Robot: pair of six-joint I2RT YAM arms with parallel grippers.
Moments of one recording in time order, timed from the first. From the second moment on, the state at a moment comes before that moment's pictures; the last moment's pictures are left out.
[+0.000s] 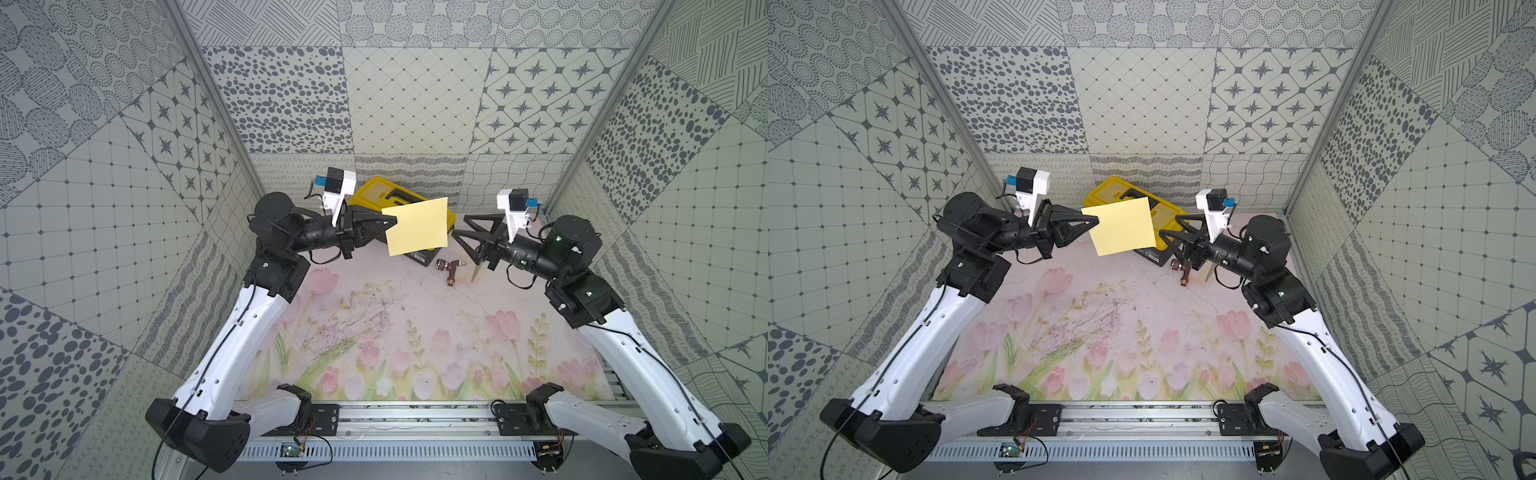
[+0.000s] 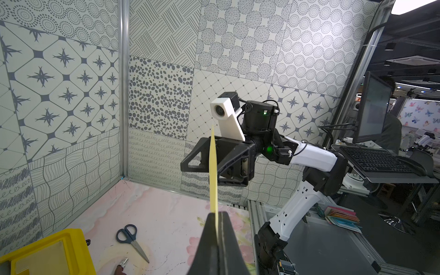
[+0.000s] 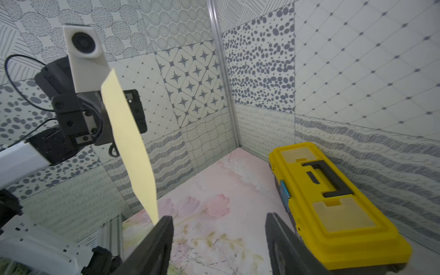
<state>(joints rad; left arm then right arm) -0.30 1.21 1.40 0.10 1.11 -0.37 0.42 1.02 1.25 -0.18 -0.49 0.18</state>
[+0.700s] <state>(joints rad) -0.35 1.26 1.41 0.07 1.10 -0.38 0.38 1.12 1.26 -0.15 -0.69 0.26</state>
